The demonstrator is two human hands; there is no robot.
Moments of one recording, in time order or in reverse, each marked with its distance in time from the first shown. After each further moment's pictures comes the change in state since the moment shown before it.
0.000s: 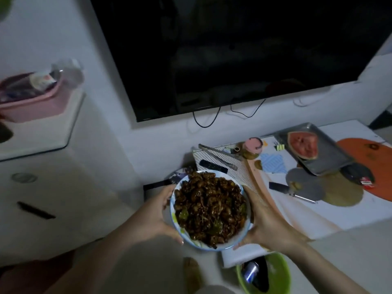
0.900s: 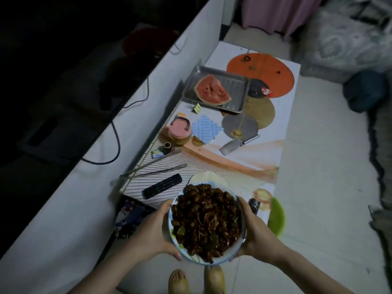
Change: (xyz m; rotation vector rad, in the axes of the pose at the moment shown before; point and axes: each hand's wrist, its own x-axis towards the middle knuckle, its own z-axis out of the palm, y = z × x) left_hand 0.341 -0.090 -0.047 0.401 -0.853 0.136; right_hand 0.132 0.099 0.085 0.149 0.697 0.653
